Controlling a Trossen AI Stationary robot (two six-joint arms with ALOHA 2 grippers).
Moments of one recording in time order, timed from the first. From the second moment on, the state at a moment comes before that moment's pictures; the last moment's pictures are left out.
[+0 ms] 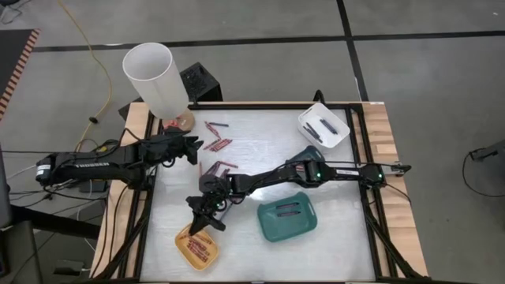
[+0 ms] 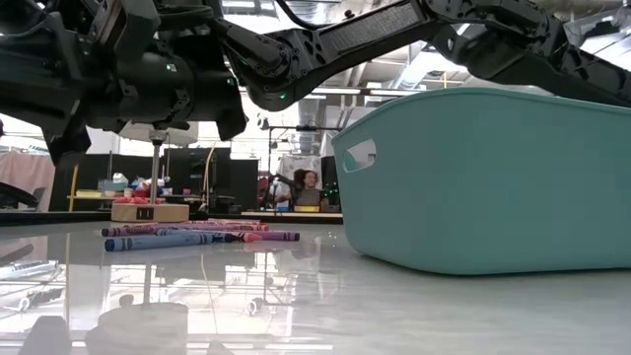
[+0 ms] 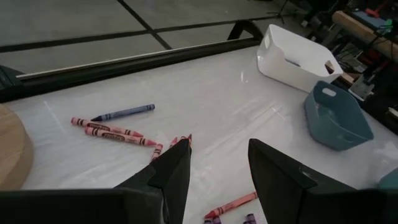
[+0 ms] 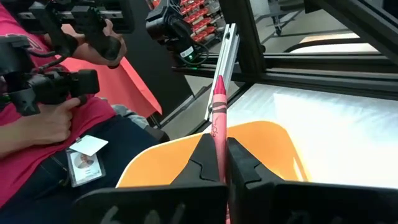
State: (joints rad) left arm 0.20 0.61 0.38 -0.11 -0.43 -0.56; right arm 0.12 2.69 2.33 0.19 -0.83 0.20
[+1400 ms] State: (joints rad) left arm 0.29 0.62 0.45 -0.12 -0.48 -0.47; right arm 0.08 2.63 2.36 -0.10 -0.84 0.00
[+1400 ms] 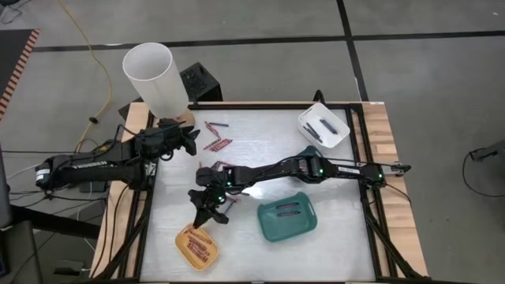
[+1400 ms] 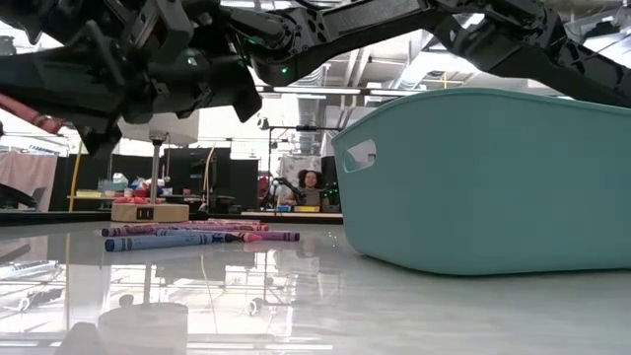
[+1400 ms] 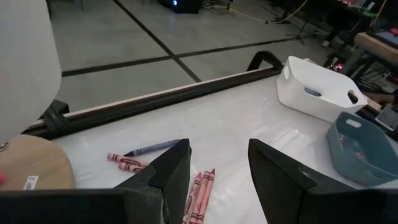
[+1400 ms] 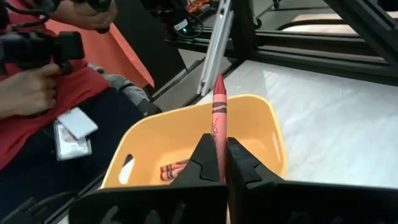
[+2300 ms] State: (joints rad) left arm 0.30 0.61 0.45 -0.18 -0.52 -0.43; right arm 0.16 2.58 2.36 -0.37 -0.28 -0.38
